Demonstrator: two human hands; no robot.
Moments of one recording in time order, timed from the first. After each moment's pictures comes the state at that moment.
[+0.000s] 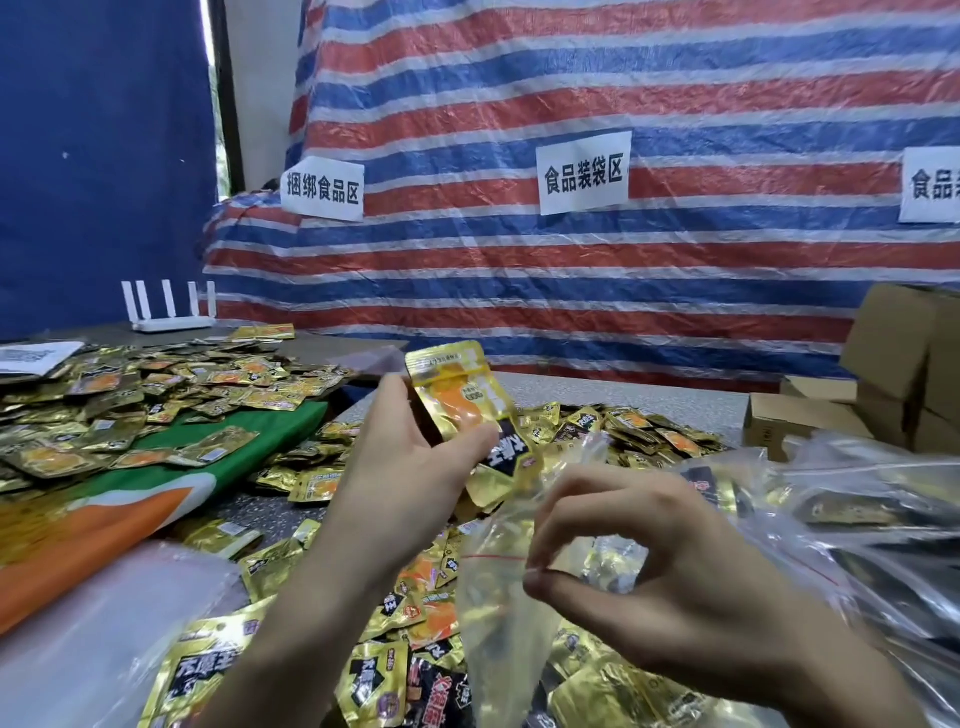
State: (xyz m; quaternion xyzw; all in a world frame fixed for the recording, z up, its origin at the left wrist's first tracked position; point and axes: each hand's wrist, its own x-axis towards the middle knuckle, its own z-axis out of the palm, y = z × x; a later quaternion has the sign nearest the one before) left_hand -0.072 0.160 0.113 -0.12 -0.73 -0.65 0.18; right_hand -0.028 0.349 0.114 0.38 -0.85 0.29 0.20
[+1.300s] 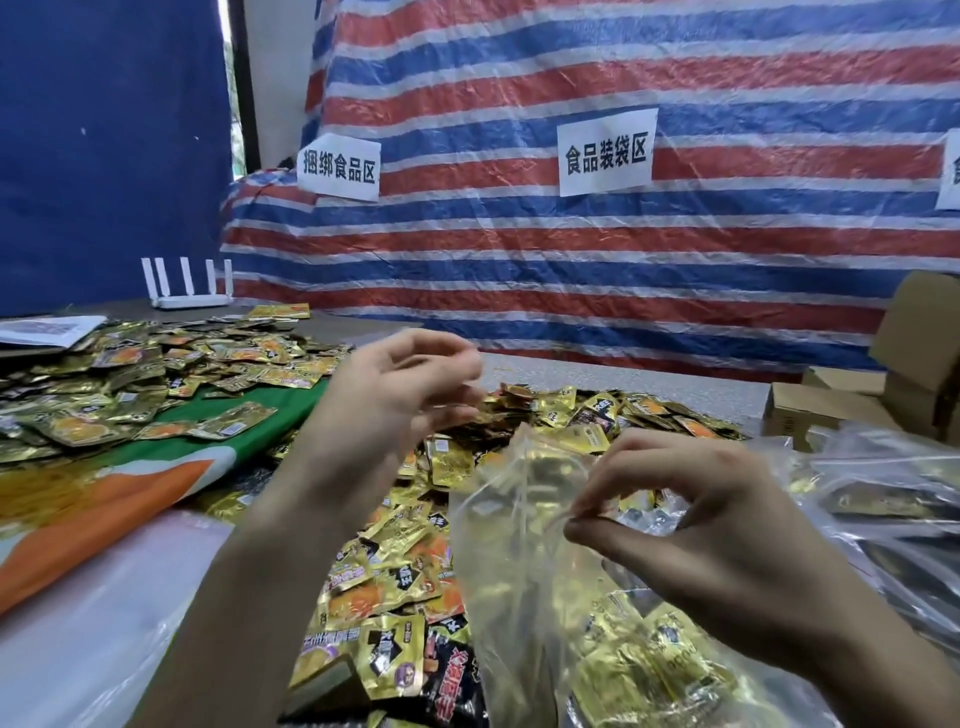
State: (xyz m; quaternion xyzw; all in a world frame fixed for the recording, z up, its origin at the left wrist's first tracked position) left_hand -0.081 0.128 0.130 -0.18 -0.62 -0.76 0.11; right_hand -0.026 0.349 0.118 0.31 -0.86 0.34 0.22
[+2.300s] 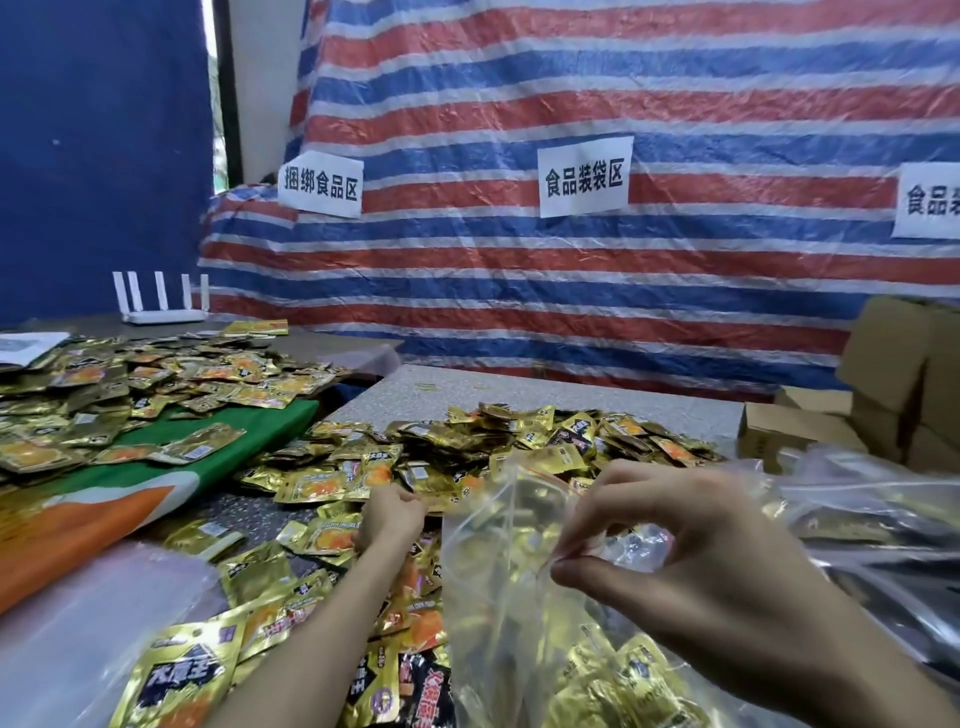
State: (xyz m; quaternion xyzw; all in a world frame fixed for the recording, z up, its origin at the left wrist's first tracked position) left_hand -0.253 0.153 -0.027 0.19 -0.82 -0.54 0.09; right_hand -0.024 0.360 0.127 0.28 -0.89 0.32 0.18
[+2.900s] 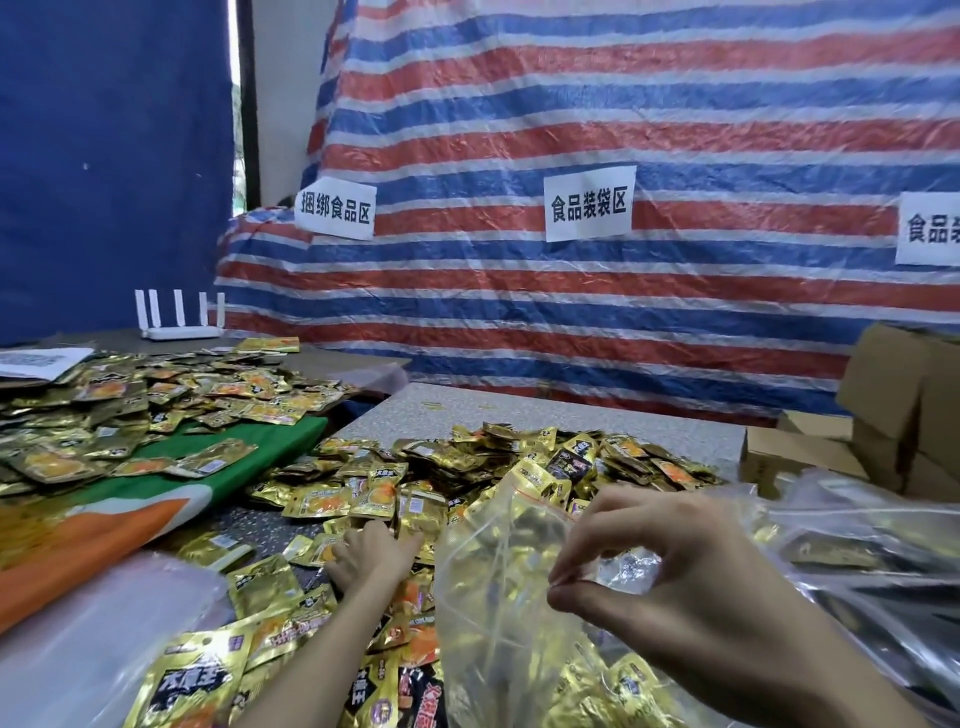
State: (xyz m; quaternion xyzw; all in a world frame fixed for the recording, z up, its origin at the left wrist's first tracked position) left_hand -0.247 0.137 -0.050 0.25 -0.91 -0.31 0.09; right_hand -0.017 0.364 0.131 0.28 -0.89 0.31 0.16
